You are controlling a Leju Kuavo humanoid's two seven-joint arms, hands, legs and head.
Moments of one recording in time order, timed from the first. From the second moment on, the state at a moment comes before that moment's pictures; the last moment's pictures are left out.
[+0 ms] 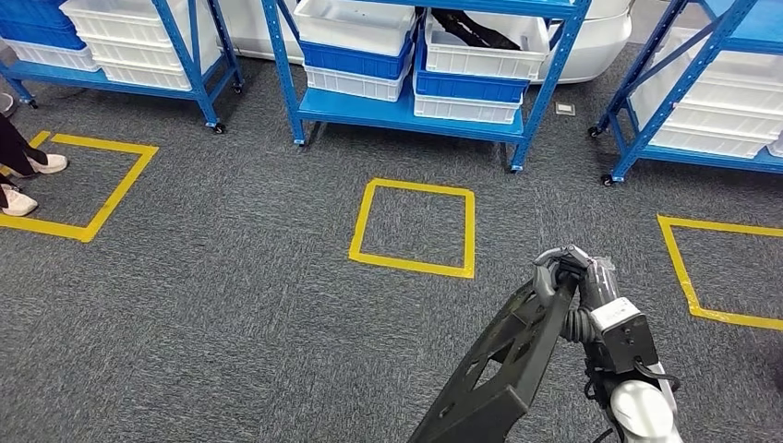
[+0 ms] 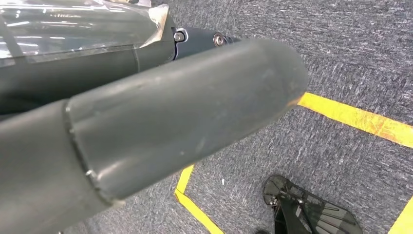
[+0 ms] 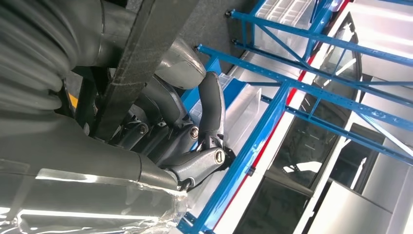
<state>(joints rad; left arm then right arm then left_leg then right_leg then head) -0.03 -0.13 0.64 -0.20 -0.46 0.35 -0.04 -0.10 -0.26 -0.07 -1.68 0.08 0.00 -0.45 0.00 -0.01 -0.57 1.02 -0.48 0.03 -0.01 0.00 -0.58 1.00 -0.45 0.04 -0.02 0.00</state>
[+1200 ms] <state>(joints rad) -0.03 -0.13 0.66 -0.20 -0.47 0.33 -0.05 -0.14 -0.25 -0.04 -1.60 0.07 0.01 -0.47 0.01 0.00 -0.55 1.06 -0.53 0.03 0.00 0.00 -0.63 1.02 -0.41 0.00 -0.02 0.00</state>
